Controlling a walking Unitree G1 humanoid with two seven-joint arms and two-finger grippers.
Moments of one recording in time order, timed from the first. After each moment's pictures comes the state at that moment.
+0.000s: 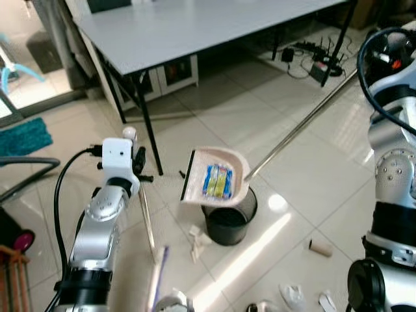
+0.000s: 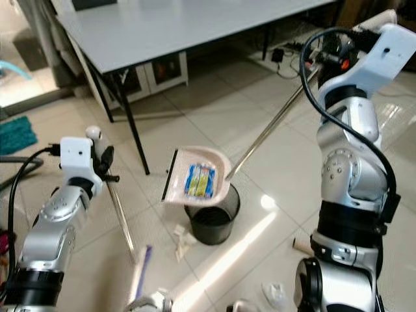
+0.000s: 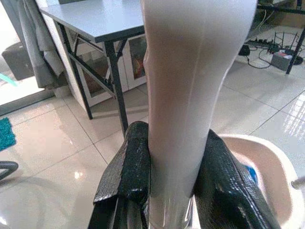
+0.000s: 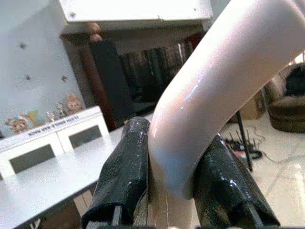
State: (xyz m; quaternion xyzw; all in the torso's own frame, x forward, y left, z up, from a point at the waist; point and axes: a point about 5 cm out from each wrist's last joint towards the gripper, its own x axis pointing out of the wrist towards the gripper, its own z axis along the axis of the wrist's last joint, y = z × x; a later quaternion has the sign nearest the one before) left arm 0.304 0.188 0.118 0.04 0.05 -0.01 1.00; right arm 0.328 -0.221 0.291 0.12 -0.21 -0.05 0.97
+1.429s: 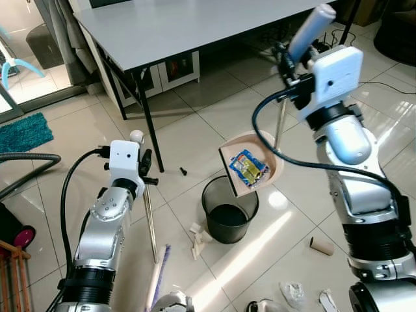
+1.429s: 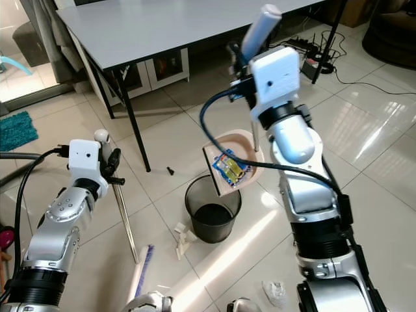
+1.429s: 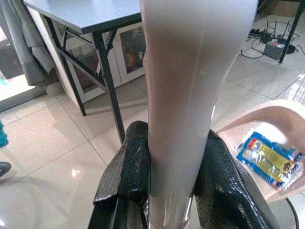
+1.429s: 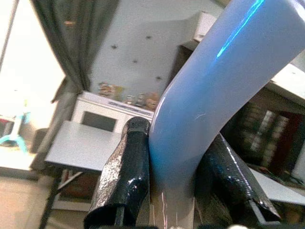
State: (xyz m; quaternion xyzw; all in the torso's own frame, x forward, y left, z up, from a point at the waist) left arm 0.306 0.182 0.112 0.05 0.06 -0.03 1.00; right arm 0.317 -0.124 0.269 -0.15 -0.28 0.17 0.93
